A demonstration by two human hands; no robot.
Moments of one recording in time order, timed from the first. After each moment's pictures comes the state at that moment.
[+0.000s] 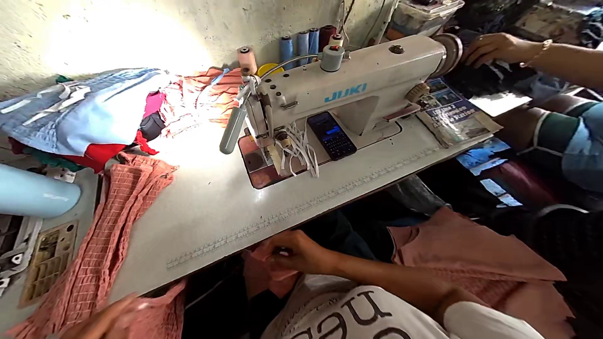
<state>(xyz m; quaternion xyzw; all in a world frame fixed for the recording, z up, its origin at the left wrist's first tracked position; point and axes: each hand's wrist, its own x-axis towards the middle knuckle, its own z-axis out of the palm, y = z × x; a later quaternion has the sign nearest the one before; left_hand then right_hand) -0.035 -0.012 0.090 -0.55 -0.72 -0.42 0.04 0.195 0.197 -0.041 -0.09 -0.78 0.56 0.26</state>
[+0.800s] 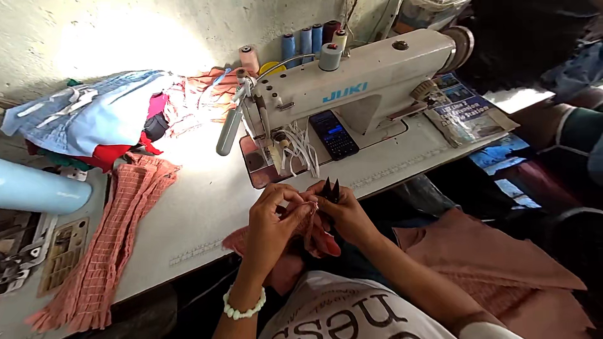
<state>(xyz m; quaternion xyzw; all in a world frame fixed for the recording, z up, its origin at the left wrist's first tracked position) 0.079 0.177 0.048 -0.58 -0.60 -0.50 -0.25 0.245 0.252 0.022 -0.23 -0.54 0.72 0.38</state>
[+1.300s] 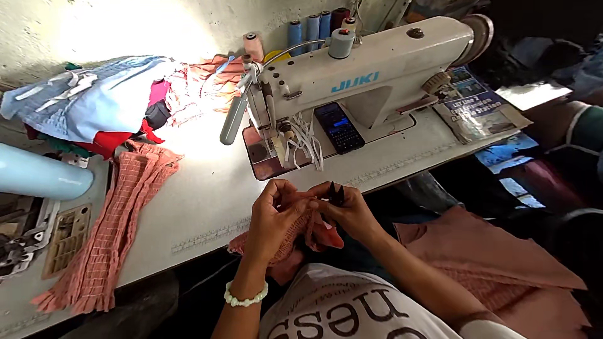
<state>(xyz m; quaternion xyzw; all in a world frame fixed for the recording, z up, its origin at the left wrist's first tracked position) 0.079 0.169 0.046 -0.45 -0.60 -0.53 -0.39 0.249 0.246 0.015 -0.21 -0.63 0.64 0.39</state>
